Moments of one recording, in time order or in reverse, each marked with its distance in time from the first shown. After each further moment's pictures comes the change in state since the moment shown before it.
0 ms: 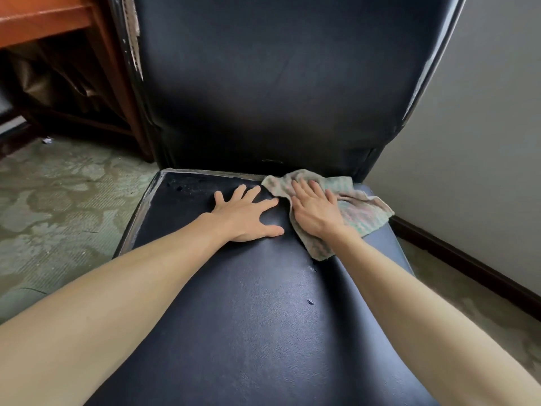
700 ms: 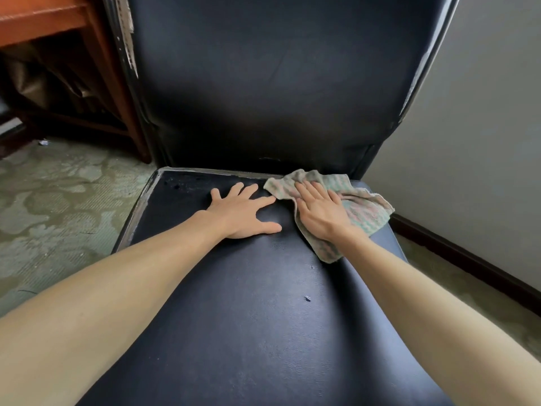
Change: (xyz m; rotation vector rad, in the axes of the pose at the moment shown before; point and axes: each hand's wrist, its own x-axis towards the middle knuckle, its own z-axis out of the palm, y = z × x) left_hand 0.003 0.000 0.002 0.033 0.021 0.004; right_hand -0.011 0.020 0.003 -0.011 0.012 -0.022
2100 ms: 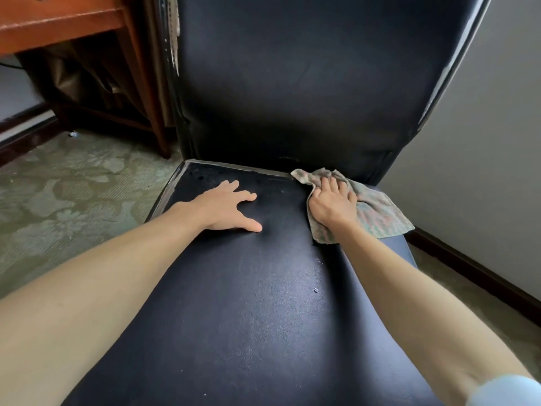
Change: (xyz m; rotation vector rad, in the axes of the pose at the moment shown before) left_hand -0.046 -0.048 -0.011 -0.277 -0.066 -0.111; right_hand 0.014 -0.017 0.000 0.020 0.120 0.251
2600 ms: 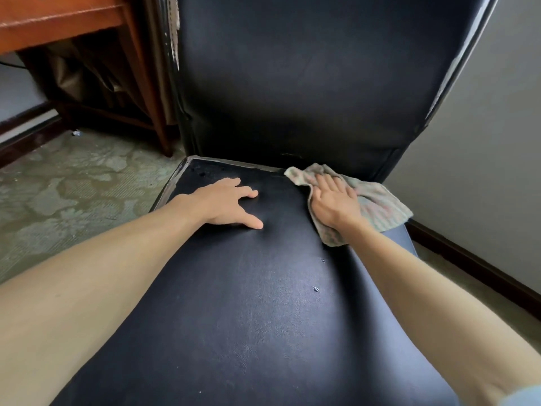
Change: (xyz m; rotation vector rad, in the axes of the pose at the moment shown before) left_hand 0.003 0.002 -0.006 0.071 -0.017 -0.029; right_hand -0.001 0.006 0.002 -0.034 -0.033 -0.159
